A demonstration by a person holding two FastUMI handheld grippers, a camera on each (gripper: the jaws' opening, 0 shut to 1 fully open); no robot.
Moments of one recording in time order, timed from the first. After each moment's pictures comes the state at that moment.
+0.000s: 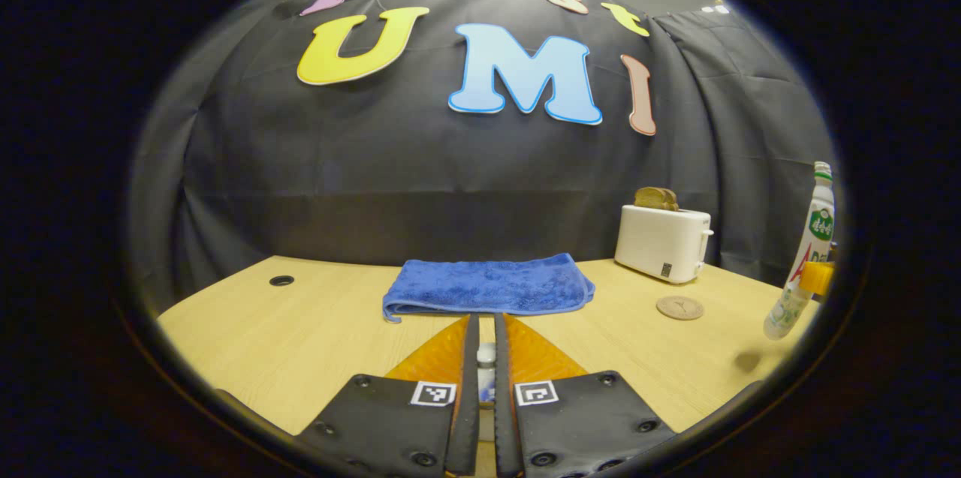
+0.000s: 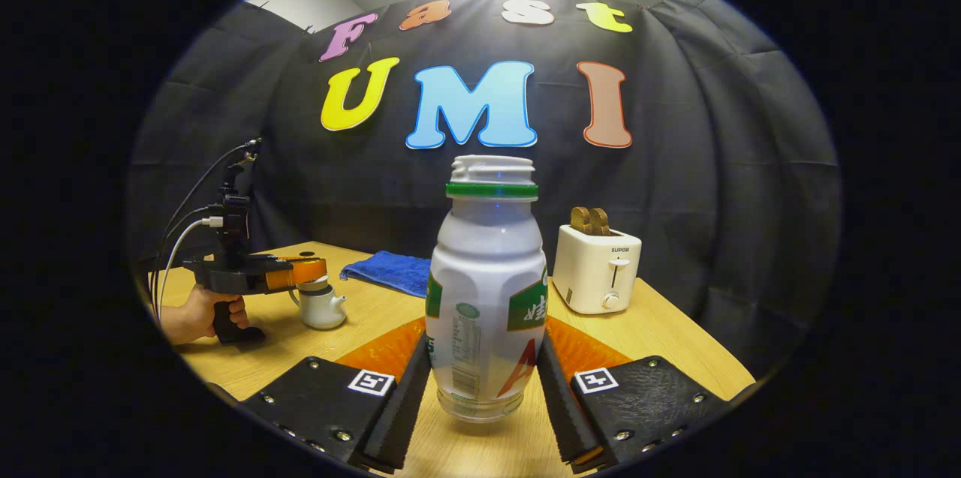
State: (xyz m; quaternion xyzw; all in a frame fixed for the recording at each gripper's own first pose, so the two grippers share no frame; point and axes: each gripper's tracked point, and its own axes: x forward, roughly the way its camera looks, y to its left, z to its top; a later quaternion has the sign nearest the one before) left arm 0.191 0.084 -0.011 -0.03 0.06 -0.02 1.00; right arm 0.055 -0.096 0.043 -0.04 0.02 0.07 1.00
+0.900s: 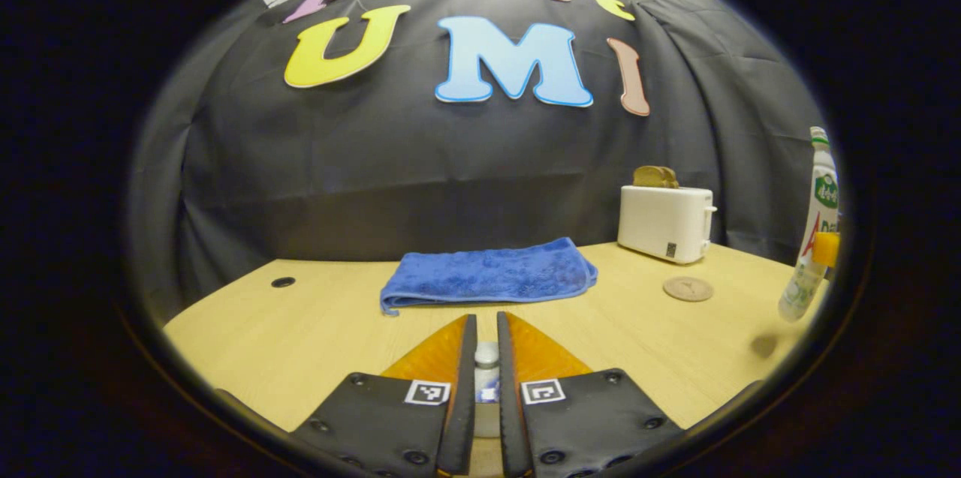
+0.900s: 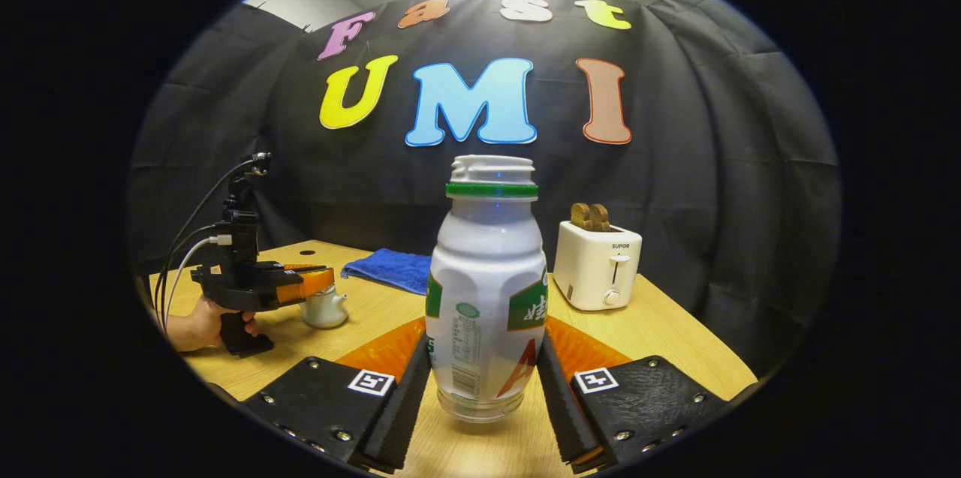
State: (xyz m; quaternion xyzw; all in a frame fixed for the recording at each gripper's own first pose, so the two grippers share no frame) left arm 0.193 0.070 -0.027 0.00 0.08 -0.02 1.00; right arm 0.056 -0.093 0.043 -0.04 0.03 0.07 1.00
